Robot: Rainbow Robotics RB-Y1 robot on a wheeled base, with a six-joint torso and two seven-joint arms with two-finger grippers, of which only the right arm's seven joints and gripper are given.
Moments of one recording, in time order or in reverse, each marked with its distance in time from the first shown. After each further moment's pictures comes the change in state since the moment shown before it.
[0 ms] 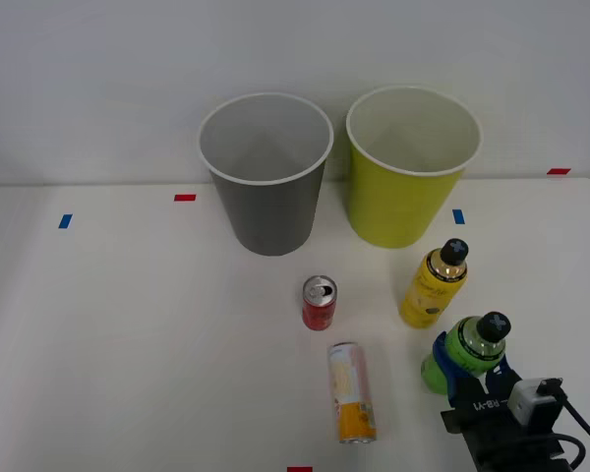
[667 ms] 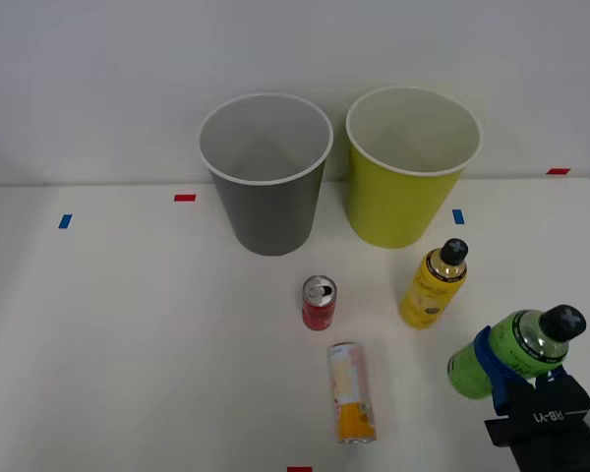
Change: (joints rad) arm 0.231 -0.076 -0.109 -0.322 -0.025 0.056 -0.035
